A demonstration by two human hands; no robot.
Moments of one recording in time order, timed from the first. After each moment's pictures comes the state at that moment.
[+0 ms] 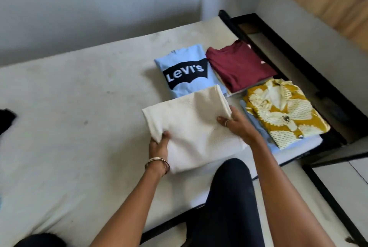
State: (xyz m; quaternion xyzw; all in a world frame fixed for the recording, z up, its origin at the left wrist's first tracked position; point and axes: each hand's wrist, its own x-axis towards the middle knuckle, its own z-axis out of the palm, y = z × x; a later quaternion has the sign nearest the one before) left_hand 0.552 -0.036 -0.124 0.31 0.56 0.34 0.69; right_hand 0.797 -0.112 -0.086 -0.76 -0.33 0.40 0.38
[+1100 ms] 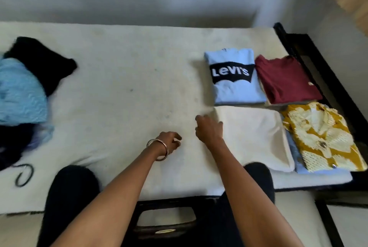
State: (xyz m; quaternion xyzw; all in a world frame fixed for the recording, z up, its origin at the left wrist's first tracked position) left_hand 0.466 -0.020 -0.131 0.70 0.52 -0.06 0.49; right_hand 0.627 -0.054 -0.089 -0.80 -0.57 0.17 -0.07
